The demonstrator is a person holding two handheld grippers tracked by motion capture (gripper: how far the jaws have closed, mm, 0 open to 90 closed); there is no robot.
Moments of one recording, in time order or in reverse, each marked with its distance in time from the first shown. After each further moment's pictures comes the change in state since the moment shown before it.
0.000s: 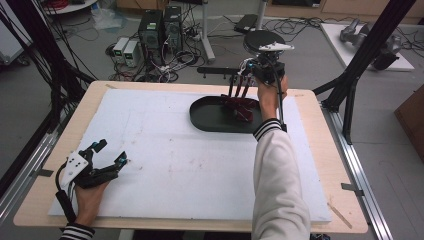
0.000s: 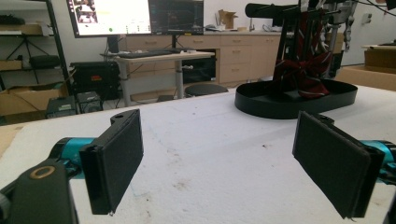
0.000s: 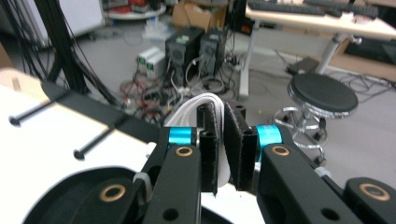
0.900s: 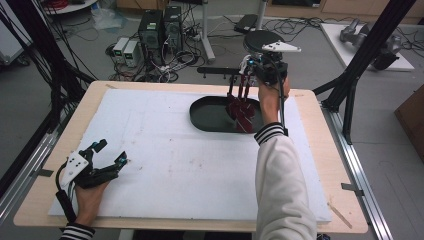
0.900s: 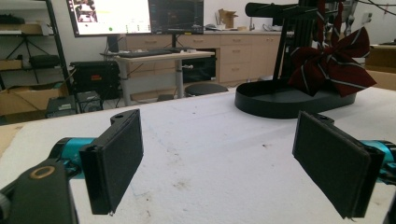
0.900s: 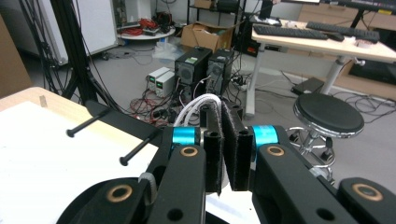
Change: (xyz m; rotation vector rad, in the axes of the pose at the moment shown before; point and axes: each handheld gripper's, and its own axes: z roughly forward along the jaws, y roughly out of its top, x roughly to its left) left arm 0.000 0.000 0.000 0.004 -0.001 0.001; right arm 0.011 0.006 -0.027 -0.114 0.036 0.017
